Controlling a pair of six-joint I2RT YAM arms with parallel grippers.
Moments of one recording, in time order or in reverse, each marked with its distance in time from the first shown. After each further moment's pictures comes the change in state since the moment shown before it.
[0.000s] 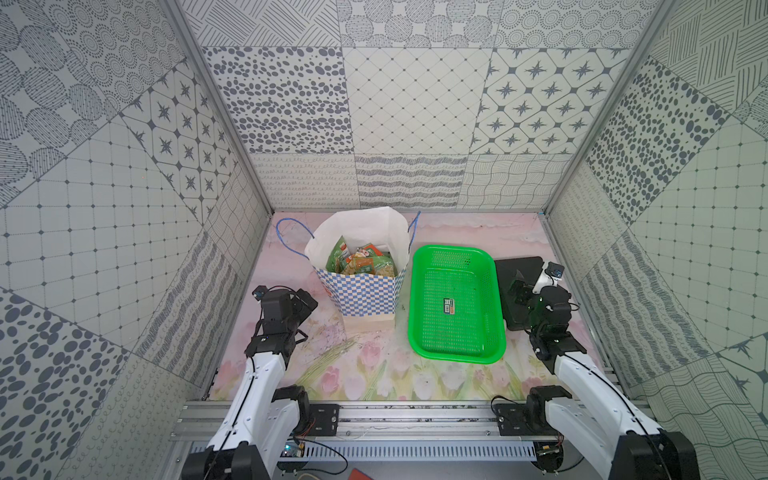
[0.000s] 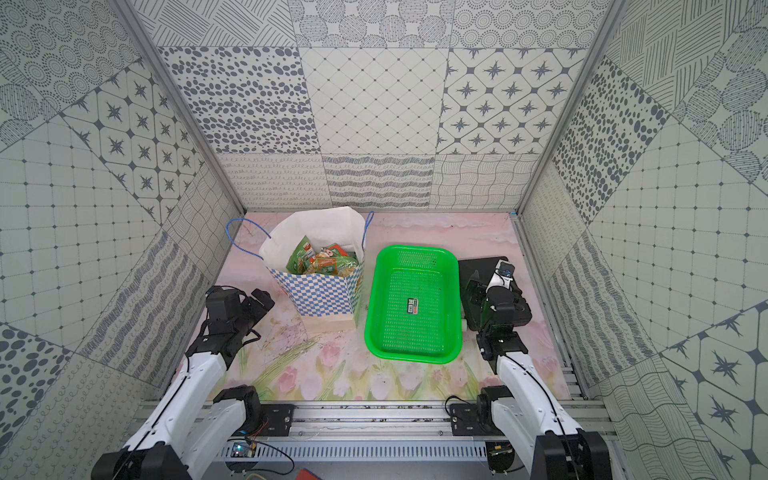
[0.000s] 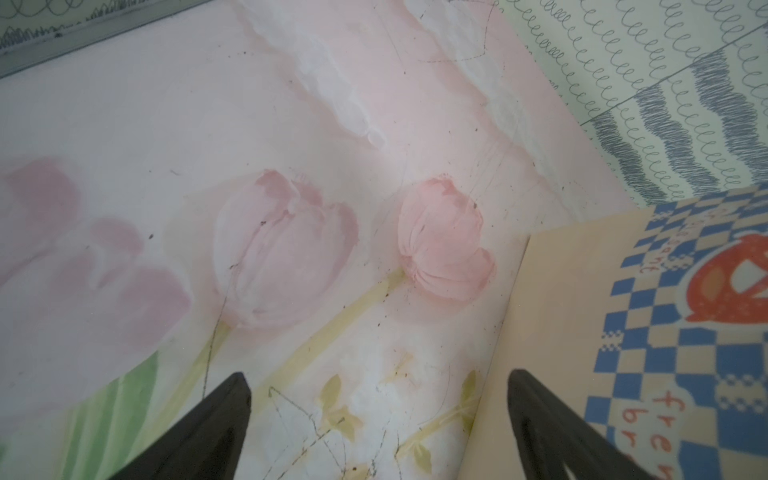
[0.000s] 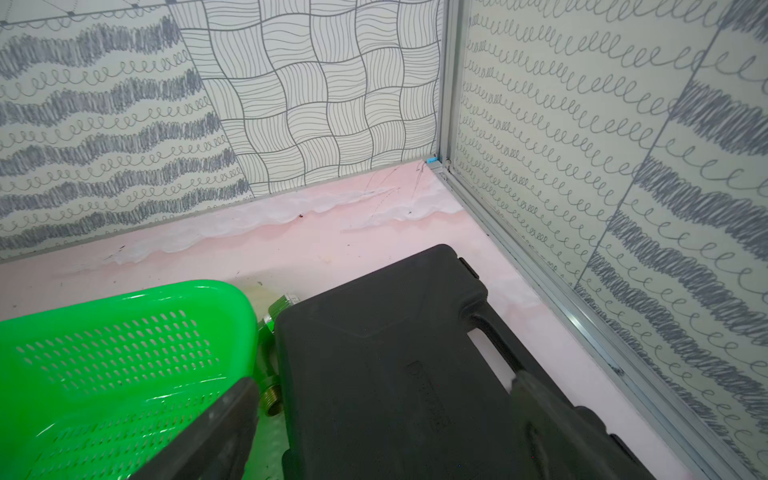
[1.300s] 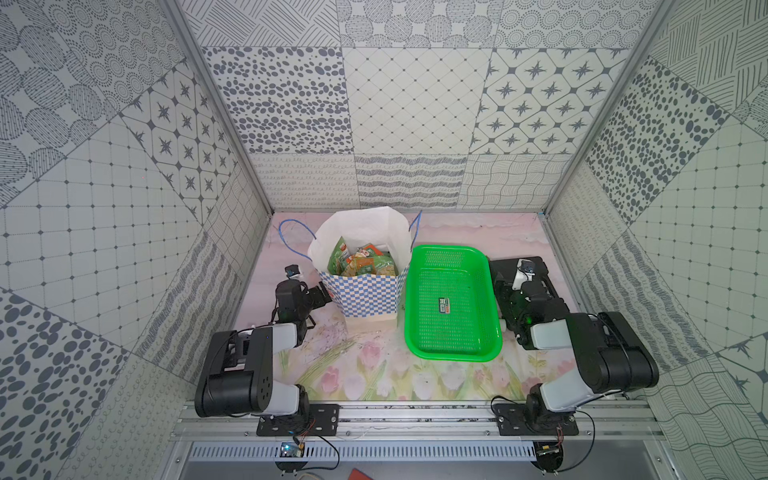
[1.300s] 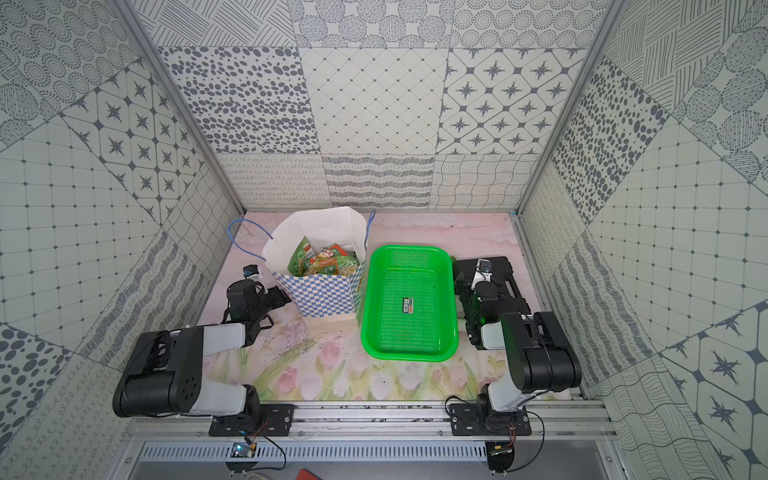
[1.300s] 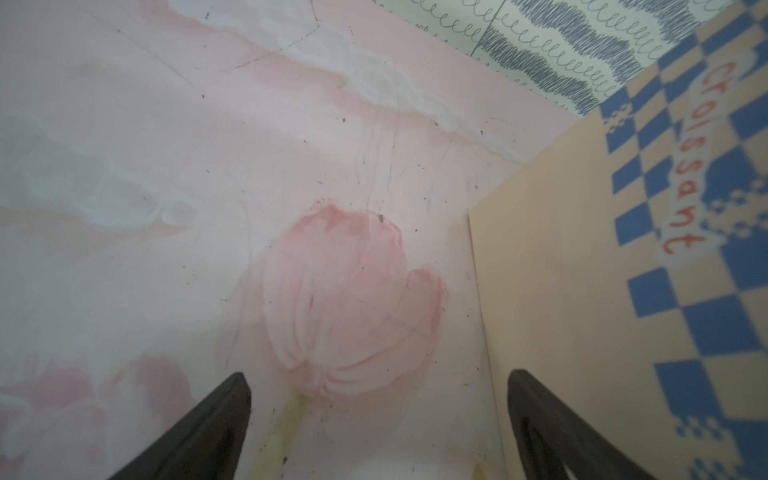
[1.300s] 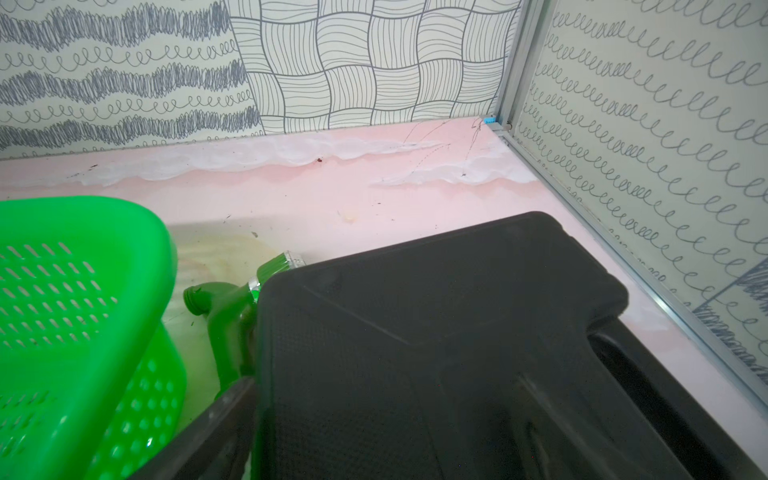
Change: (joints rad) left arm -0.066 0.547 -0.090 0.814 0.207 0.388; right arm 0.010 0.622 0.013 0.578 -0.121 -0.124
